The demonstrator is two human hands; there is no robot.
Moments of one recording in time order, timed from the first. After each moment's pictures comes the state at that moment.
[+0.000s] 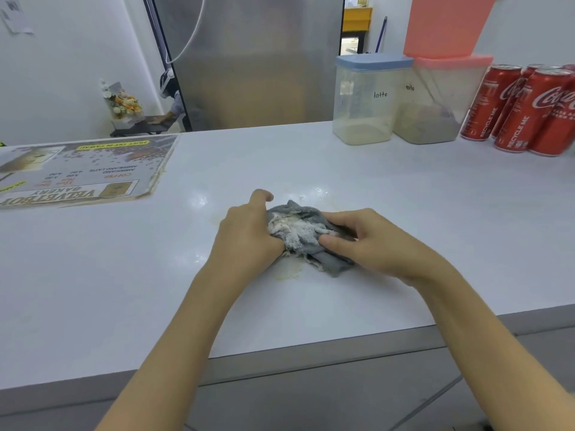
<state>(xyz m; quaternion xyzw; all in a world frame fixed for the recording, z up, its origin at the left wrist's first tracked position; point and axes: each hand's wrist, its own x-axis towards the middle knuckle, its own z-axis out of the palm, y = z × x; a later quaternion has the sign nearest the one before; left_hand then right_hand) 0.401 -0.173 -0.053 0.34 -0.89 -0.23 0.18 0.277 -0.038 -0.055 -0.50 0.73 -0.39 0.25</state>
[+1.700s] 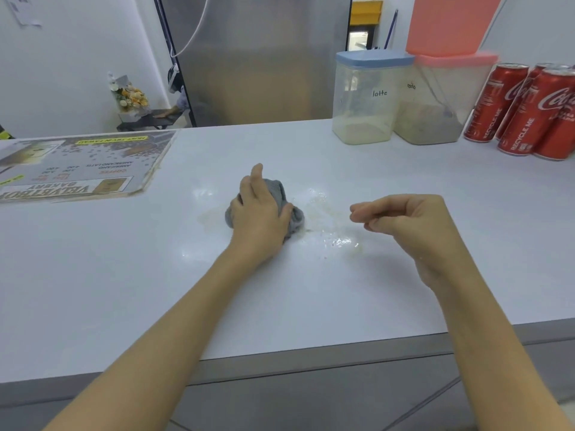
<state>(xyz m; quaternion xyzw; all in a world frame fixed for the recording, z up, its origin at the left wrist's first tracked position) 0.347 -0.178 -0.078 0.36 -0.88 -0.21 0.24 0.249 -0.010 -0.049 -0.28 0.72 -0.61 0.17</state>
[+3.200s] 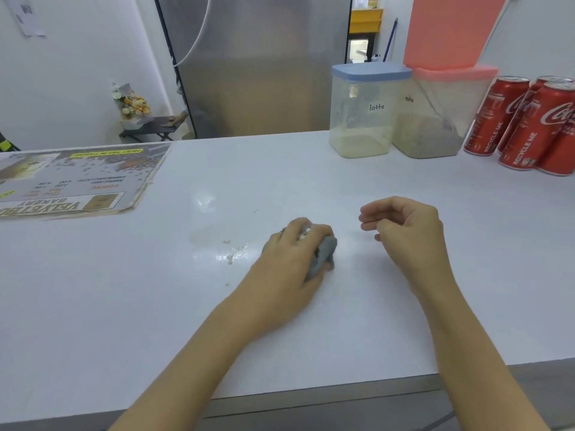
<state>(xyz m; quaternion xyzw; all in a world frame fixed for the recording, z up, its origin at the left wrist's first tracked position) 0.356 -0.148 -0.084 0.07 -0.95 -0.20 0.22 0.222 -0.031 -0.059 -0.25 0.77 -0.59 0.05</state>
